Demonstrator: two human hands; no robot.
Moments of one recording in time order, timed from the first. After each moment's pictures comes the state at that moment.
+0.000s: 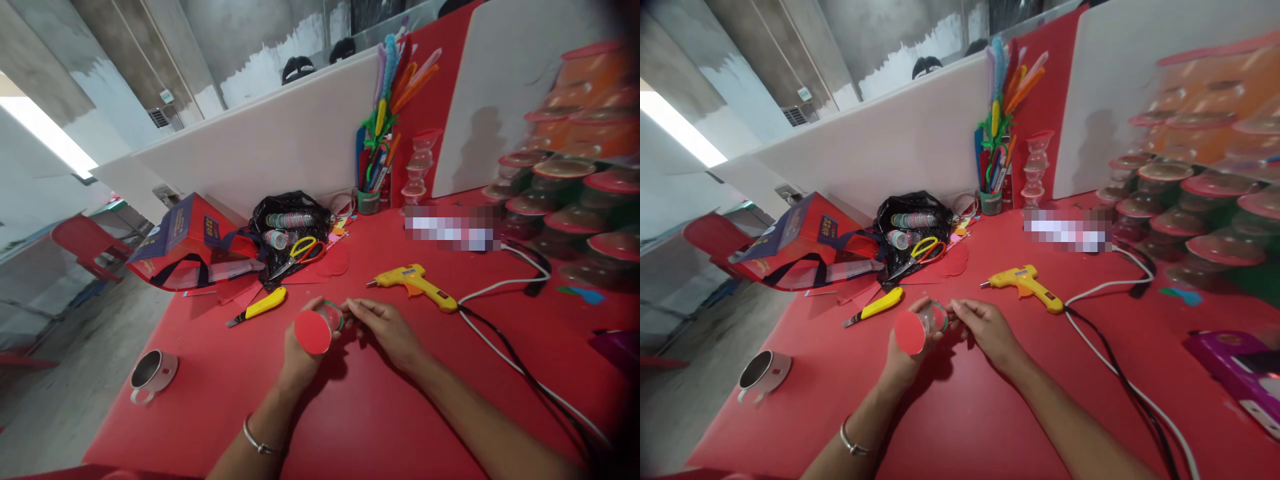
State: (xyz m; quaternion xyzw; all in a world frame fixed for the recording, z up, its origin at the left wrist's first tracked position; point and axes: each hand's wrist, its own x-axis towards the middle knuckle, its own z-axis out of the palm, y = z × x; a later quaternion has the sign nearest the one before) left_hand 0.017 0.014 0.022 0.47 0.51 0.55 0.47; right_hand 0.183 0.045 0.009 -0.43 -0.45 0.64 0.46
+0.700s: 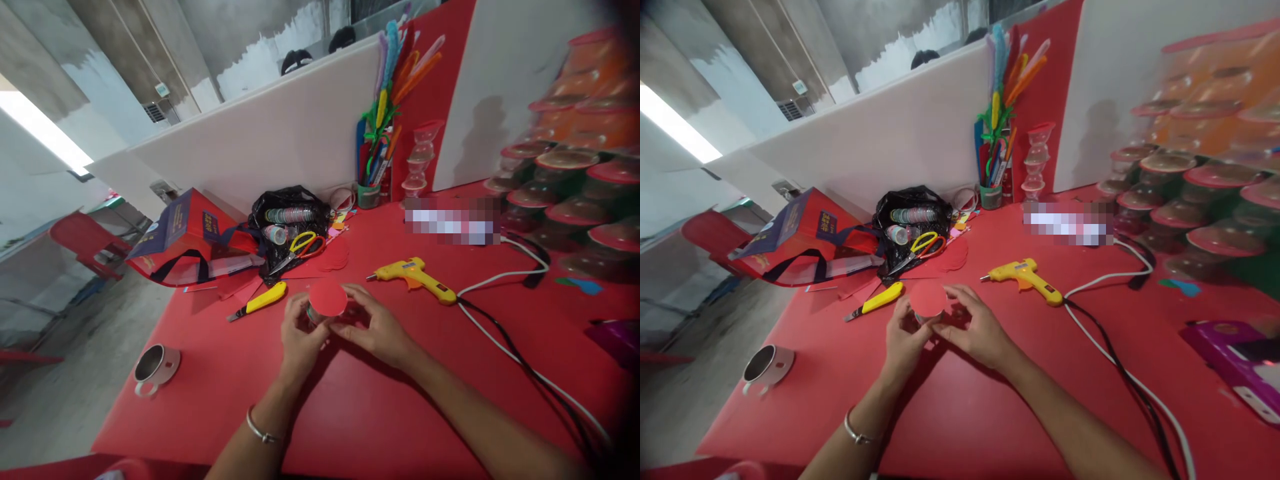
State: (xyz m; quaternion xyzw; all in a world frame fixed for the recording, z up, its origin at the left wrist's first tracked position) left_hand 0.020 0.023 0.016 0.51 0.51 0.59 0.37; right_hand 0.174 0.038 0.011 -0.39 -0.62 0.50 0.47
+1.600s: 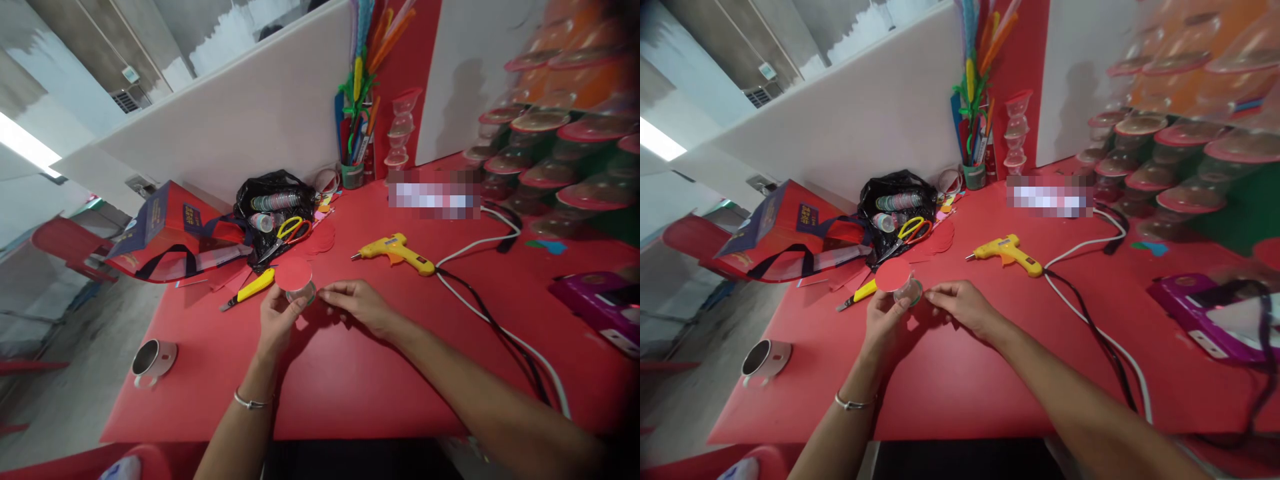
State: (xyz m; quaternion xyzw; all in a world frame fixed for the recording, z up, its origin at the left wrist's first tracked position) left_hand -0.003 0.026 0.011 0.47 0.41 0.59 0.52; right_hand 0.178 0.038 0.021 -0.42 -0.46 0.69 0.37
